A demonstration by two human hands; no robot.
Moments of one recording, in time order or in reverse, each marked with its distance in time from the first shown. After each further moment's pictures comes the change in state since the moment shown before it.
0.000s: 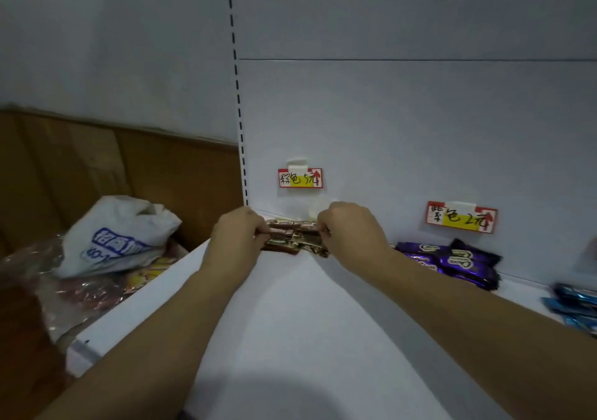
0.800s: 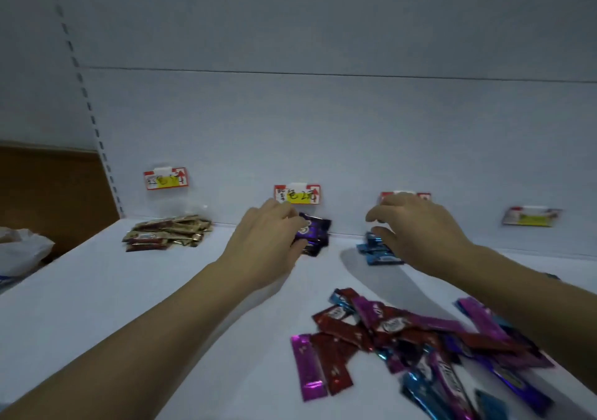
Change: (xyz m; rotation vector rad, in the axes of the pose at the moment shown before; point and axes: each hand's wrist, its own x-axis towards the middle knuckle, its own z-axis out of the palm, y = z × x) left_hand -0.042 0.245 0.017 0.123 -0.213 0.574; right_hand -0.212 0.172 -0.151 -0.225 -0.032 0.180
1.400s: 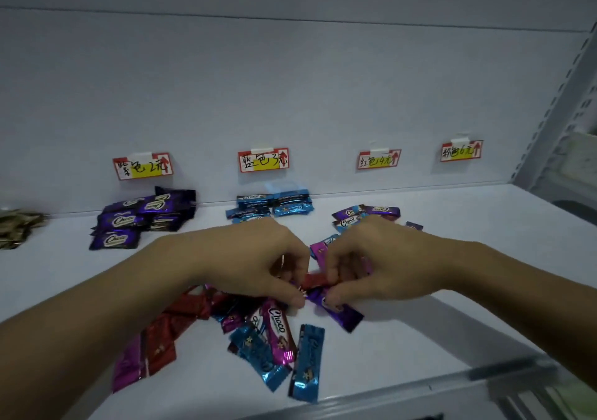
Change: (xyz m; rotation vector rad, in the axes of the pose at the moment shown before) left_hand 0.051 0.182 -0.003 -0.369 -0.711 0.551; right_hand -0.158 0.092 -0.039 0.504 -0.513 -0.019
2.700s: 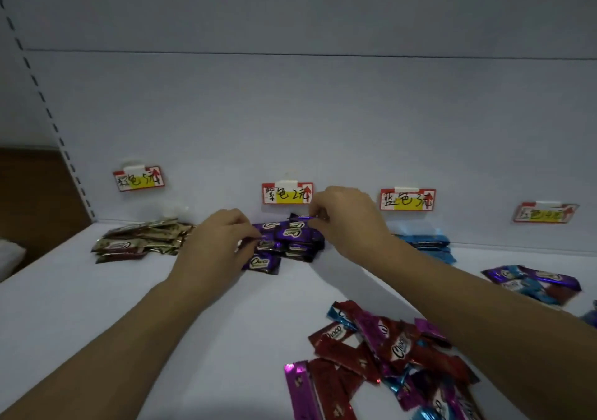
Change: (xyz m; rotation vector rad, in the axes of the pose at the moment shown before) left_hand -0.148 -0.200 0.047 0.180 0.981 -0.488; right_hand 0.256 -0.091 0.022 -0.188 0.627 -0.013
